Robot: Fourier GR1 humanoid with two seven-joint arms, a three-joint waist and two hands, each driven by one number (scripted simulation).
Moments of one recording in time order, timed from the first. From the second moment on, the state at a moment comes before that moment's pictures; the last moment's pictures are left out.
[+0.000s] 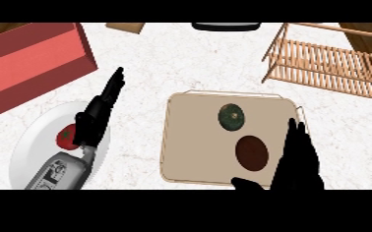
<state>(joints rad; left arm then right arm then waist) -0.24 0.36 -0.38 -1.42 0.20 0.29 -0.01 0.12 -0.01 0.58 -2.06 1.34 -0.05 1.24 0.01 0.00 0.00</state>
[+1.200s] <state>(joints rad) -0.23 0.33 -0.33 -1.39 0.16 0.26 -0.03 0.03 -0.01 0.50 -1.86 1.25 -0.05 1.24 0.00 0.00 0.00</state>
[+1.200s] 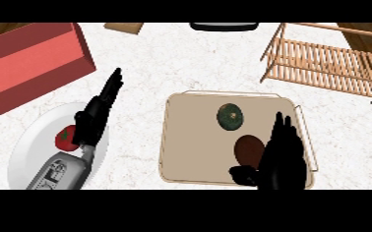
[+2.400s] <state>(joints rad) -0.22 0.29 -0.30 -1.40 0.11 0.23 -0.01 0.01 -0.01 0.46 -1.63 1.16 -0.17 1.19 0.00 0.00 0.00</state>
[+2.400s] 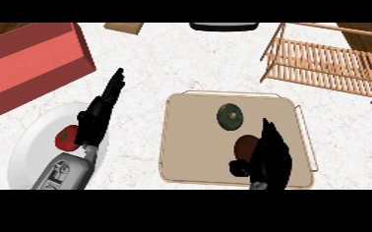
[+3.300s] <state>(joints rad) -0.20 0.25 -0.25 -1.41 0.06 0.19 -0.01 -0.06 -0.01 0.52 -1.58 1.15 -0.15 1.07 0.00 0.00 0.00</state>
